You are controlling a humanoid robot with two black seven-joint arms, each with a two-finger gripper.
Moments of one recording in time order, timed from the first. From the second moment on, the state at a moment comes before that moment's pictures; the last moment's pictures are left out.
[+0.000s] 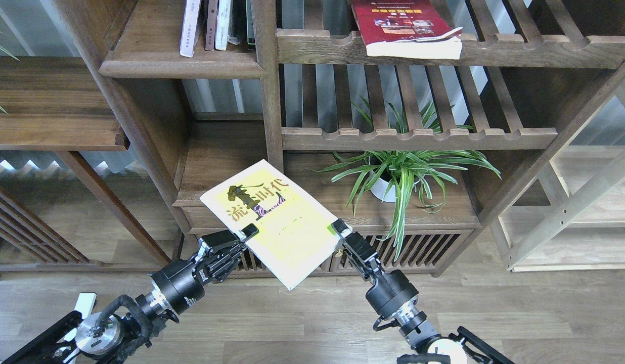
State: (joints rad) left arm -0.12 0.22 -0.90 -1.16 -0.51 -0.49 0.47; right arm -0.02 -0.05 0.90 1.13 0.00 0.58 0.17
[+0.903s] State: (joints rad) left arm -0.05 0.47 -1.01 -1.35 -0.19 -0.49 0.24; right arm -0.02 -0.06 1.05 1.07 0.01 0.58 0.17
